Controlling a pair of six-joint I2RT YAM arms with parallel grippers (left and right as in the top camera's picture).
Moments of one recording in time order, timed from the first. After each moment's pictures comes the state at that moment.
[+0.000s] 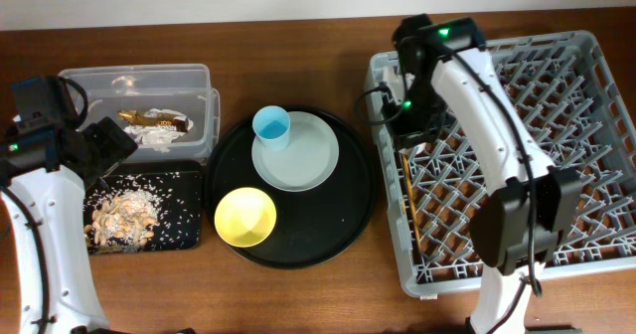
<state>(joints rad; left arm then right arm) 0.33 1.48 1.44 -1.11 -0.15 -0.43 0.27 2.06 2.00 -1.61 -0.15 0.00</state>
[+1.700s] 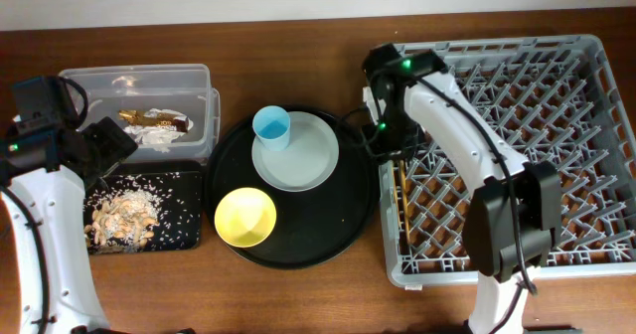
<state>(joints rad) 0.33 1.48 1.44 -1.11 -0.15 -0.43 0.34 2.04 1.80 -1.40 -0.11 0.07</state>
